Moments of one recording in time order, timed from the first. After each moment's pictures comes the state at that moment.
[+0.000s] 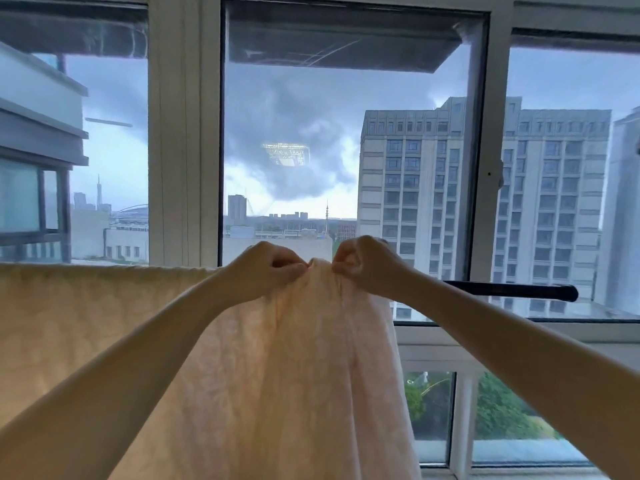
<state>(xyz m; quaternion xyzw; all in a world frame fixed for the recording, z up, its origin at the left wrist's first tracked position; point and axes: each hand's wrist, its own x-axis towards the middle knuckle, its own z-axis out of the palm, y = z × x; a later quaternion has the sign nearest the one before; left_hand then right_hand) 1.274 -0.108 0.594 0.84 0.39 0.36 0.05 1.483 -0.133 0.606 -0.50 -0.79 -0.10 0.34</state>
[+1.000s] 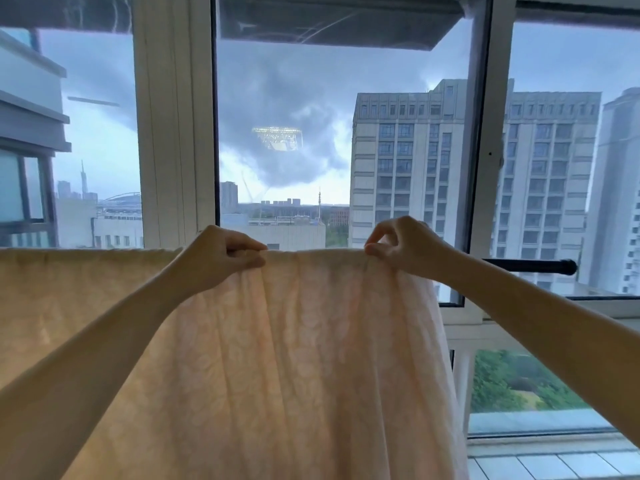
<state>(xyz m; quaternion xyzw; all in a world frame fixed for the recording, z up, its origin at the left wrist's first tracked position) 1.210 -0.083 0.576 0.81 0.39 0.44 0.04 1.514 -0.142 0.604 -0.53 -0.77 -0.09 0.35</state>
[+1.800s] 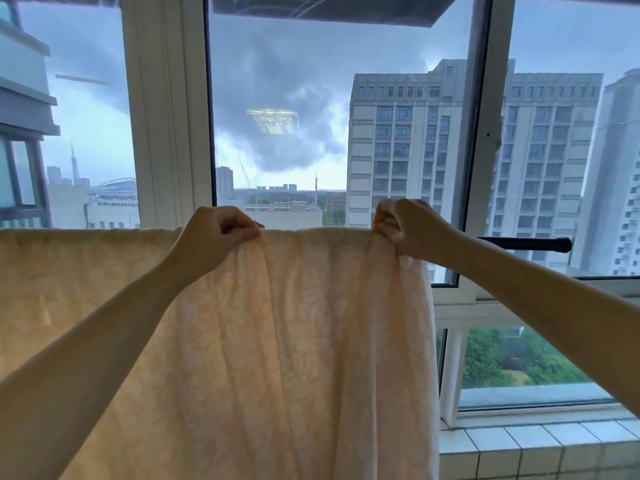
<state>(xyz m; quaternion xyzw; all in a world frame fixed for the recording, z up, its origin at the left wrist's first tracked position) 1.214 -0.088 0.566 0.77 0.35 0.53 0.06 1.524 -0.143 0.597 -0.51 -0.78 -0.18 0.31</state>
